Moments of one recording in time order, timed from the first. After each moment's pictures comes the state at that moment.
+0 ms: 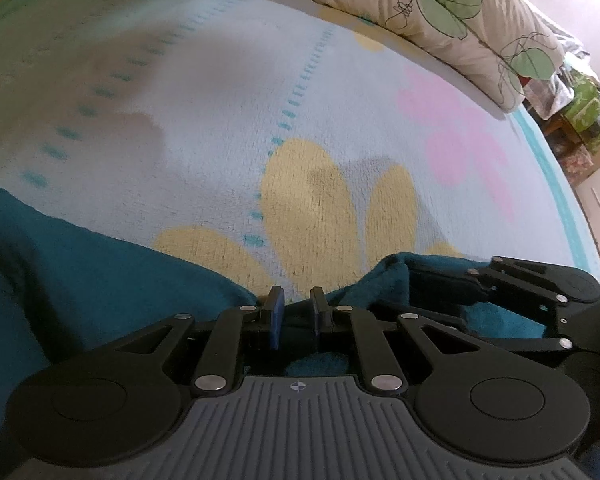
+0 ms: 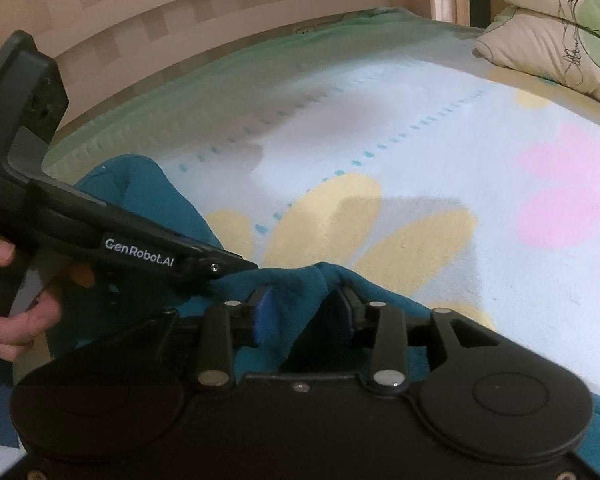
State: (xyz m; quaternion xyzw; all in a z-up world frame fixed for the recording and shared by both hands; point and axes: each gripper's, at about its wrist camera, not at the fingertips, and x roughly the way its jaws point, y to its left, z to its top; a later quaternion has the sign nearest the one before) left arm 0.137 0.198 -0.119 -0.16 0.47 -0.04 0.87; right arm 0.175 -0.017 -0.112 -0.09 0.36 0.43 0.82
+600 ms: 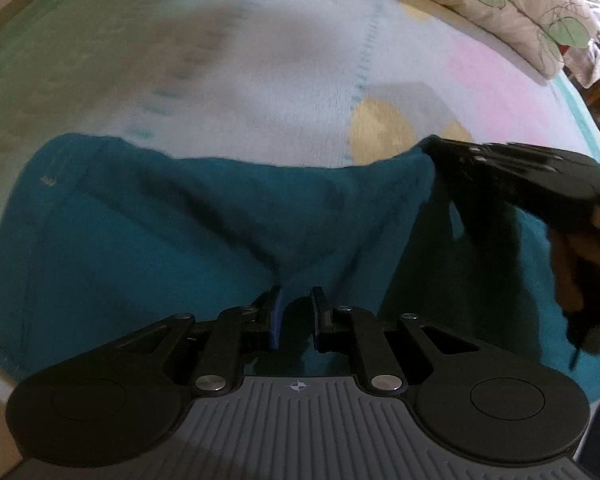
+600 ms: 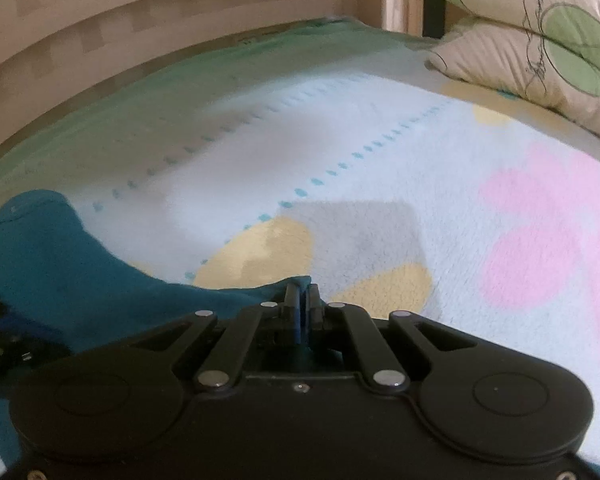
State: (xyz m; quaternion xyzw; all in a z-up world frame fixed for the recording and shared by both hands) left arm 0.092 0.226 -0.108 -0.11 0.54 0.02 0.84; right arm 0.219 0.009 -0.119 -0.10 0.35 0.35 0.86
